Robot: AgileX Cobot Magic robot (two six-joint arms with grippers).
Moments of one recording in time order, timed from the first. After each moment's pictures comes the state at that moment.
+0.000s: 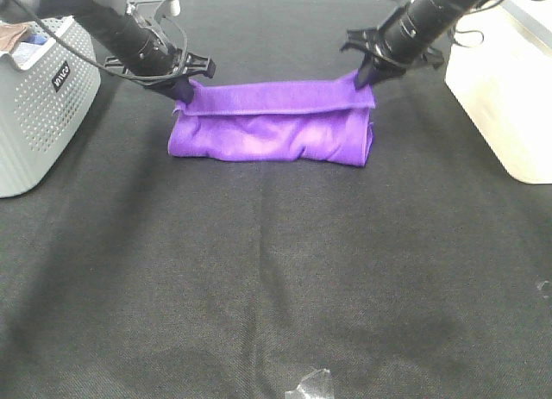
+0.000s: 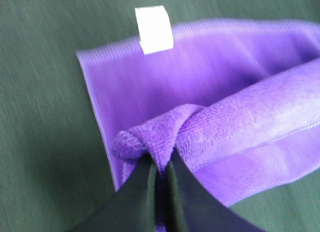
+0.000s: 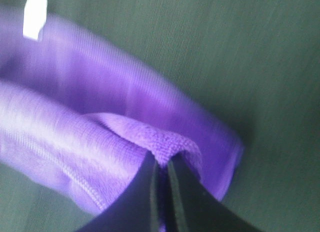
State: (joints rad) left arm -0.24 2.44 -2.11 -0.31 0.75 0.18; right arm 0.15 2.39 -2.10 0.43 0.82 -0.24
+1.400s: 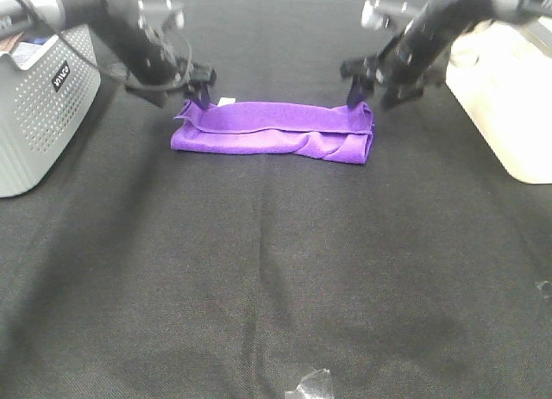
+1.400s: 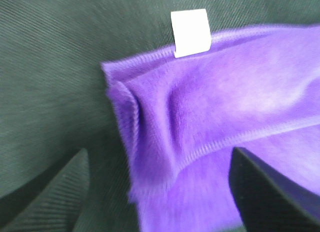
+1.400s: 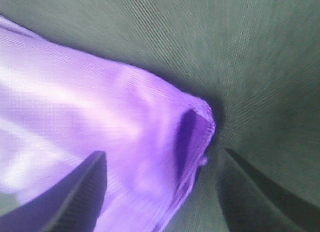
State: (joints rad) left arm -0.23 2.56 -2.32 -0.19 0.89 0.08; right arm 0.15 2.45 -2.11 0.34 0.84 -0.22
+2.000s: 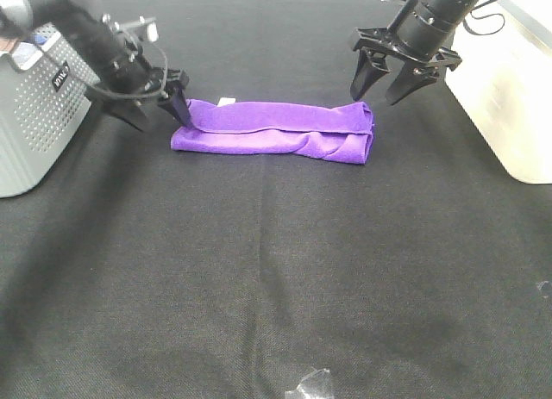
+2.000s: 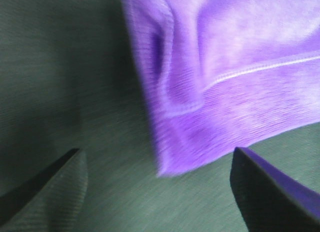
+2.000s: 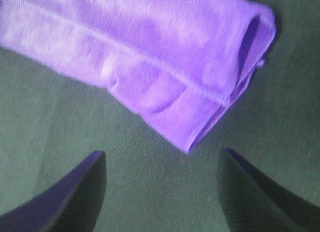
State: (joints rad) left arm -0.12 2.63 -2.40 -0.42 1.13 0.17; right arm 0.15 2.34 -2.12 0.39 1.17 -0.22
